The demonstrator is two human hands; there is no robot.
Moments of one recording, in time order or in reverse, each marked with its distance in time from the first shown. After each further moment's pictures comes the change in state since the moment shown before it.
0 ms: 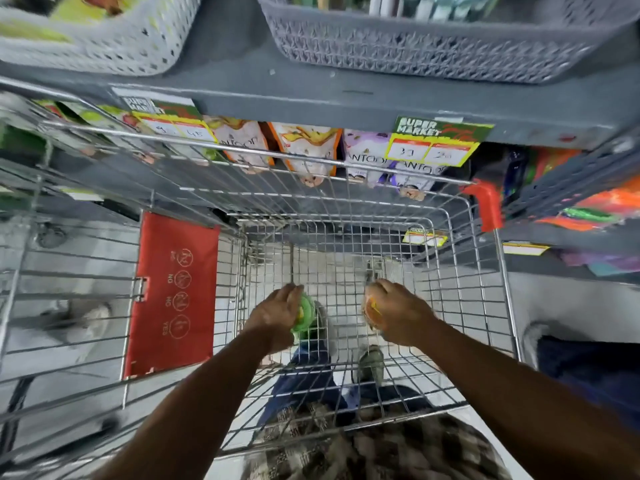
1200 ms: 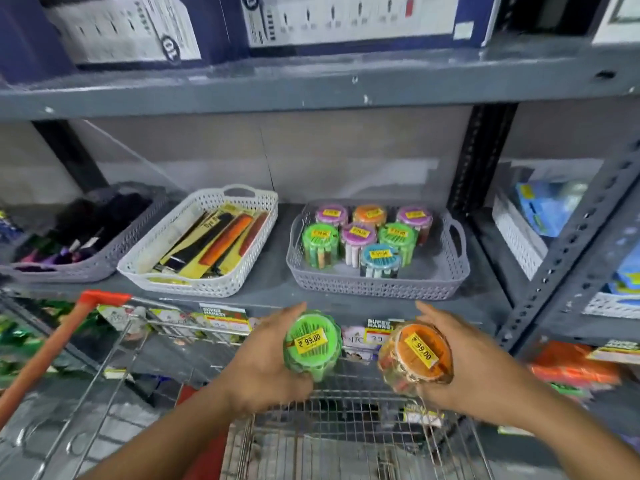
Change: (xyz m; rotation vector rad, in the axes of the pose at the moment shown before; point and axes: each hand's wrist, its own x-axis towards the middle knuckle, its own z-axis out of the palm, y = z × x) left_hand -0.121 0.099 -0.288 -0.468 0.604 0.421; right_hand -0.146 -0.042 -0.291 0.273 0.491 -0.035
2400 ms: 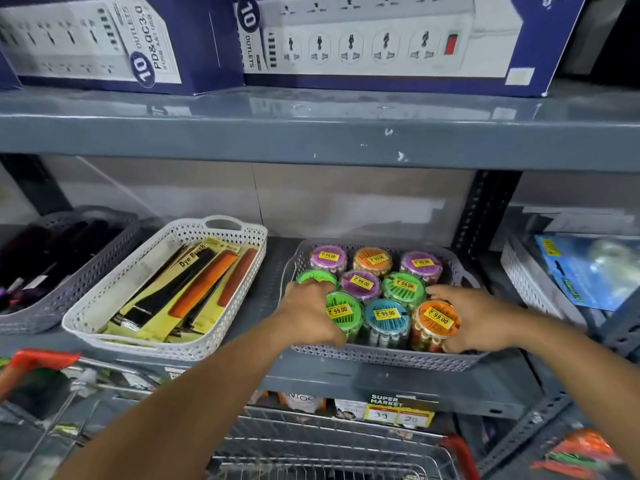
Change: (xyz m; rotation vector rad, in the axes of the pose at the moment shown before) left_hand 0.202 0.001 -0.014 0.355 -0.167 -0.182; right_hand 0.175 0.052 -0.082 -0.281 -0.147 0.148
